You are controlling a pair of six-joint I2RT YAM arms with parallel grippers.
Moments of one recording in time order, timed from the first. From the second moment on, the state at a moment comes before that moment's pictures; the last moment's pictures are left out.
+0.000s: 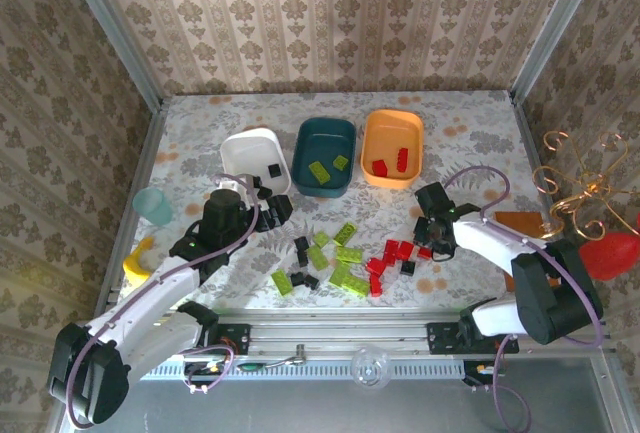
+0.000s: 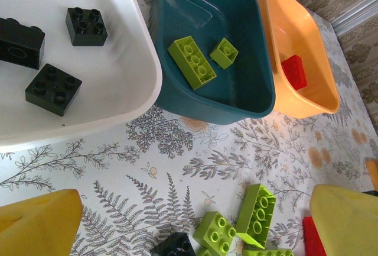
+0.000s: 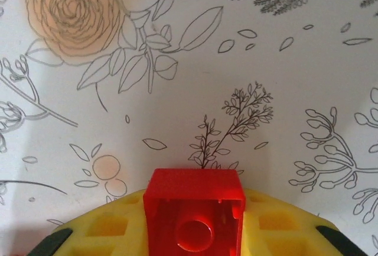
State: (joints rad) left arm -0.54 0.90 0.49 -0.10 0.09 -0.66; right arm 0.30 1.35 0.63 -0.56 0.12 0.70
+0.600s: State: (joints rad) left arm -0.62 0.87 0.45 -0.10 0.10 -0.70; right arm 0.35 1.61 1.21 -0.38 0.17 0.56
